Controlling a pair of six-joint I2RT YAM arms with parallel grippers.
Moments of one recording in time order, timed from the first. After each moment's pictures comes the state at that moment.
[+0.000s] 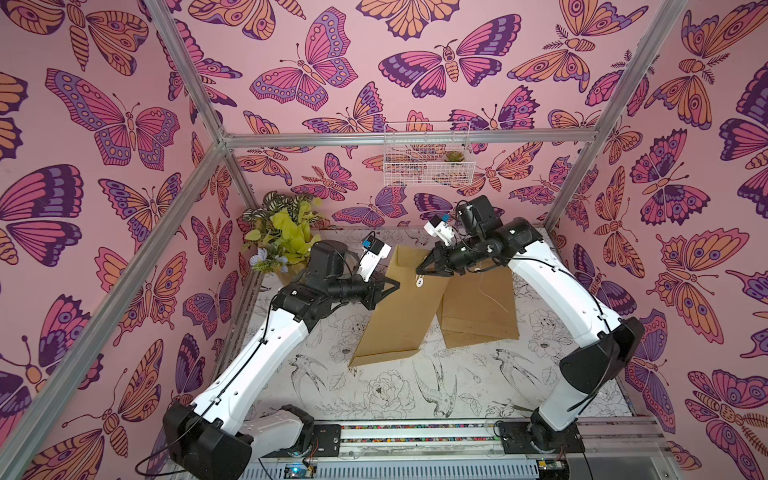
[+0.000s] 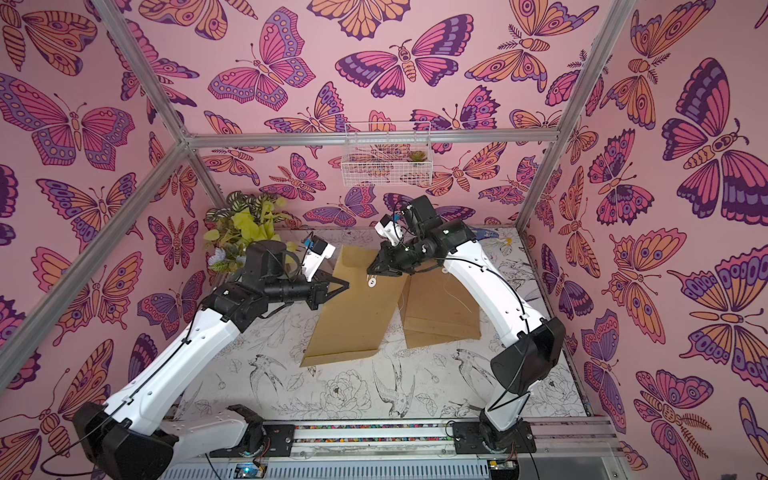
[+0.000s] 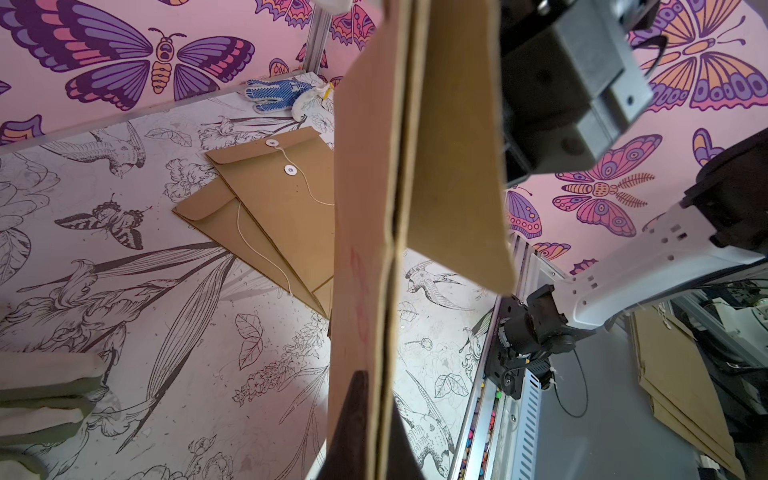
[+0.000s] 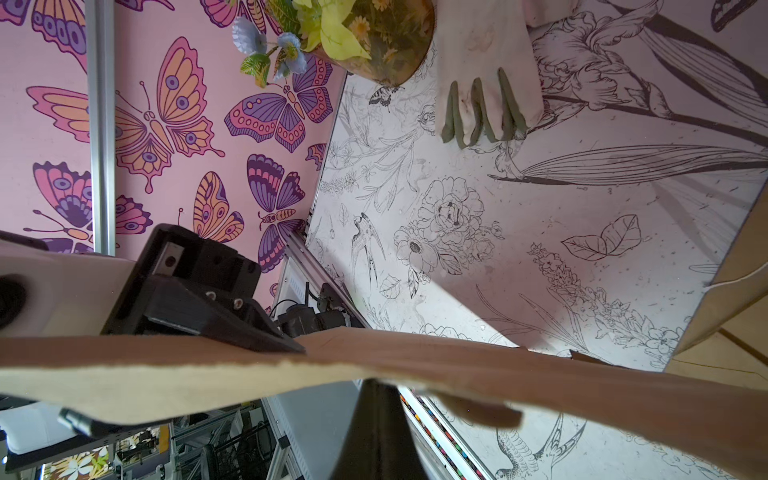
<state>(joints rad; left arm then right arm) -0.45 1.21 1.19 -0.53 0.66 -0.08 0.54 1.71 1.86 -1.04 -0.69 0.48</state>
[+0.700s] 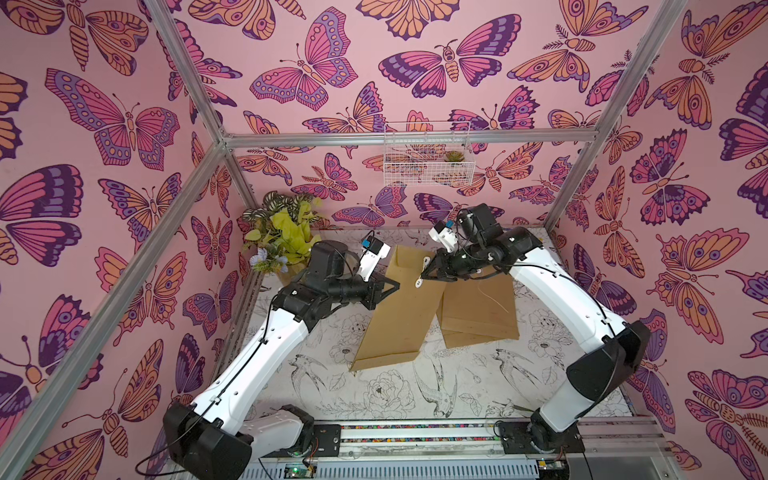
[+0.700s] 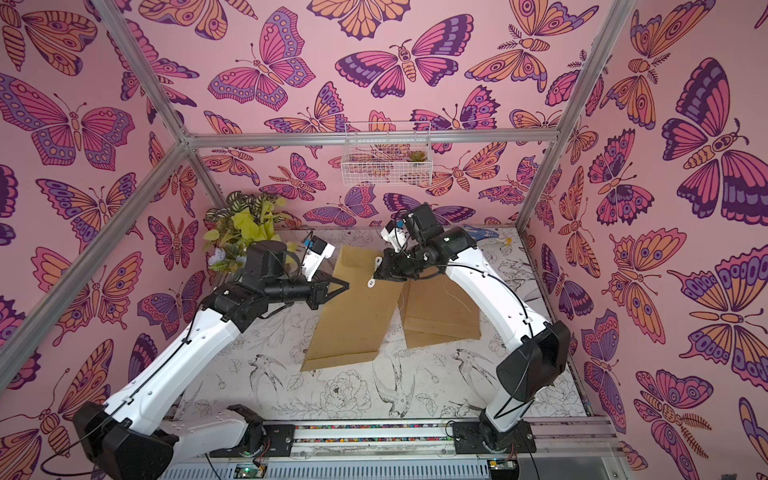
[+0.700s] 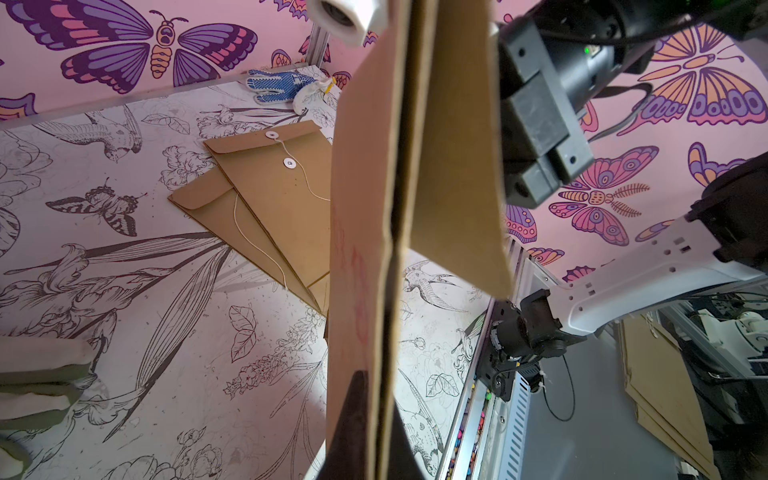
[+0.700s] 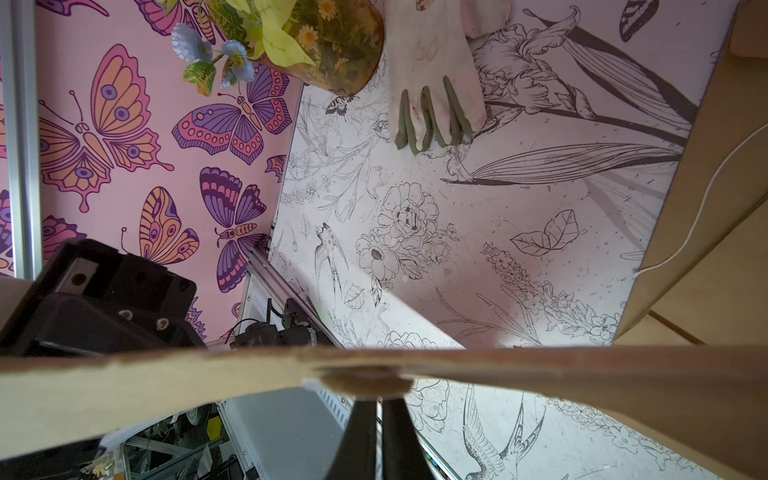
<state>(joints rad) -0.45 1.21 1.19 -0.53 0.66 -0.12 0.54 1.67 1.76 -1.00 -0.57 0.47</state>
